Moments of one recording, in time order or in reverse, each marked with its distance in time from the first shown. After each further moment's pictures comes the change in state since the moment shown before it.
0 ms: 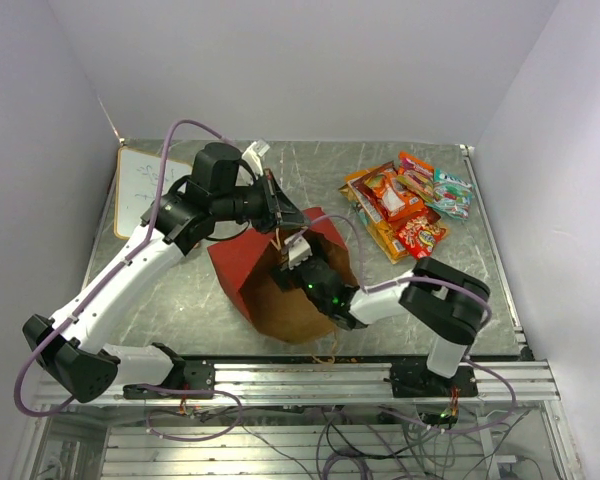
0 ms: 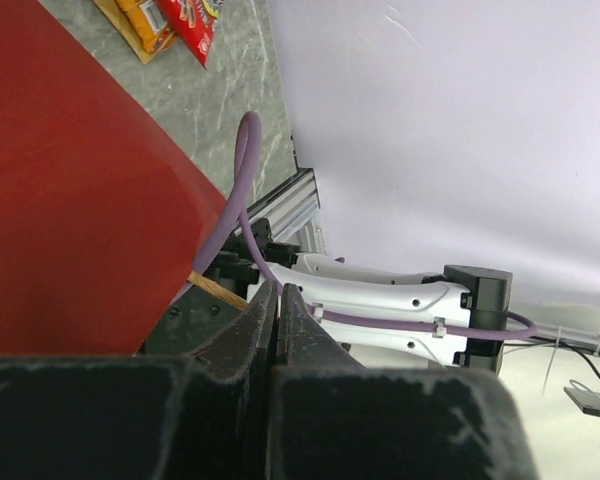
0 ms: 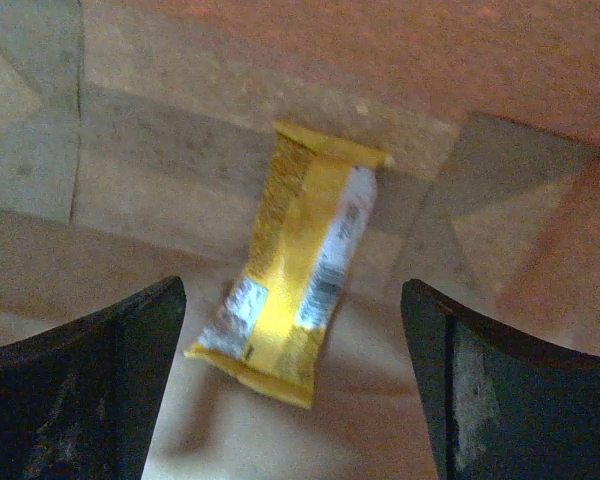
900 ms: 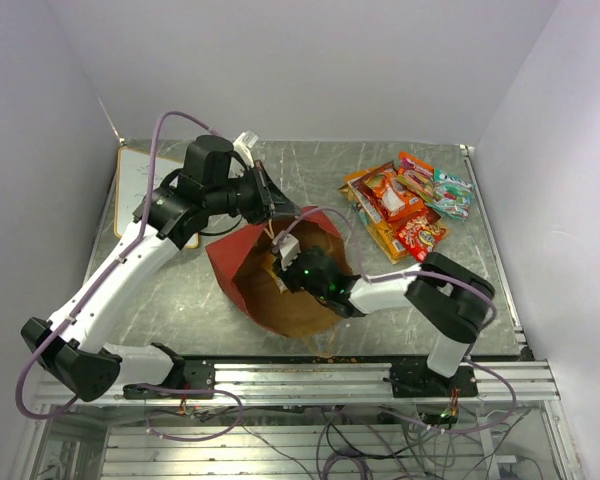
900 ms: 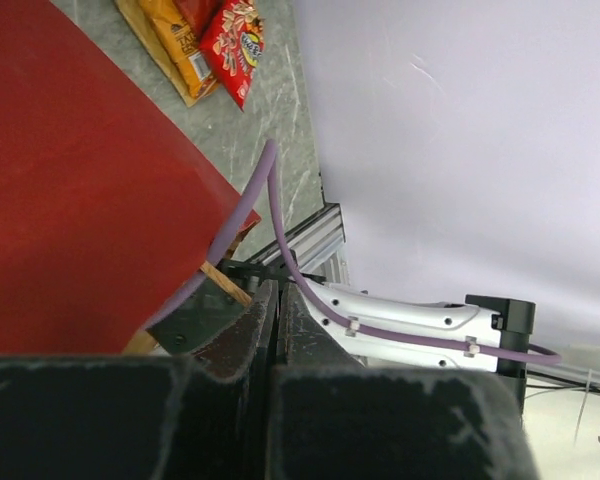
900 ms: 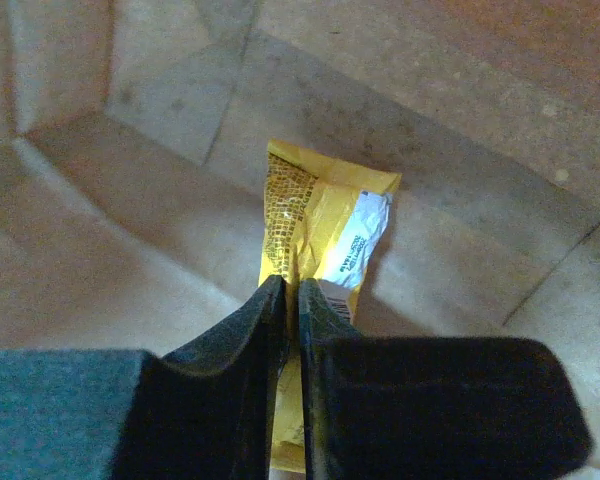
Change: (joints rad) left arm 0.047 0.006 0.051 -0.075 -0.079 0.059; right arm -0.076 0.072 0.134 -0.182 -0.390 0.050
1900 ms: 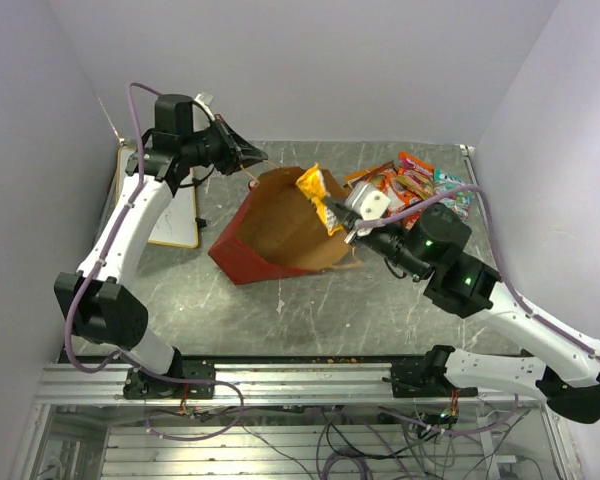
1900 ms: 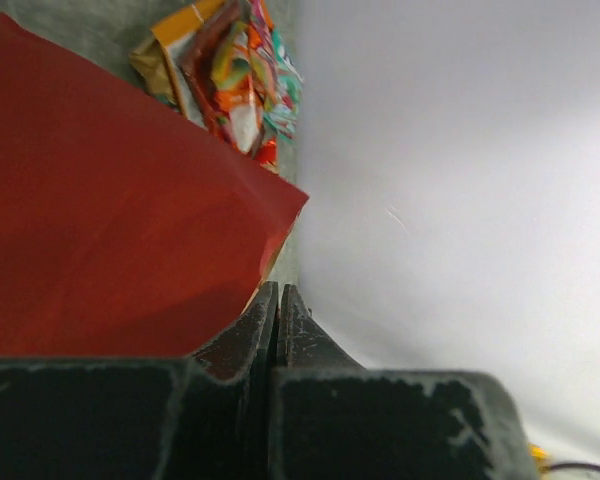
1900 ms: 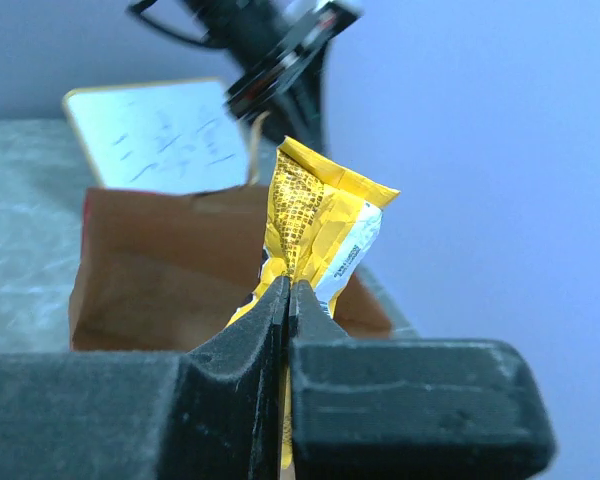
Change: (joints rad) left arm 0.335 0.256 0.157 0.135 0.186 -0.037; right arm 0.003 -0.835 0.360 -0.772 -0.068 -0.425
